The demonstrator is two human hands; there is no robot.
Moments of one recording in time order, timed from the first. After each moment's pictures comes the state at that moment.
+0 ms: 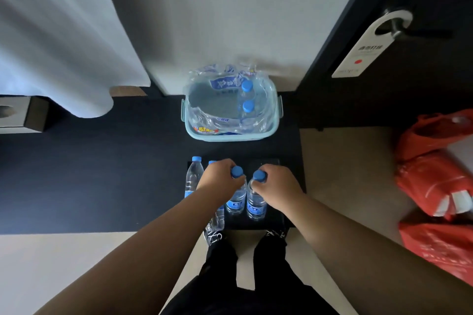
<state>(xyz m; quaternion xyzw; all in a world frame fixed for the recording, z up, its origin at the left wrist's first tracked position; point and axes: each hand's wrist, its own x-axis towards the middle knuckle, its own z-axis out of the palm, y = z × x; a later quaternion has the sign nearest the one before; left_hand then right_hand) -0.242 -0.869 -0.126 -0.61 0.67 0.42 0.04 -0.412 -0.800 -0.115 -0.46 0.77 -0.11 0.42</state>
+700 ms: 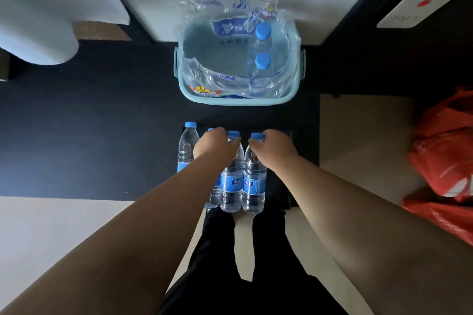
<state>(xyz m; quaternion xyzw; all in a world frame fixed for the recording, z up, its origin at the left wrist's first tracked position) -0.244 -0.893 -0.221 -0.68 0.63 0.34 0.14 -0.404 -0.848 -0.221 -0.42 0.79 -0.02 0.45</state>
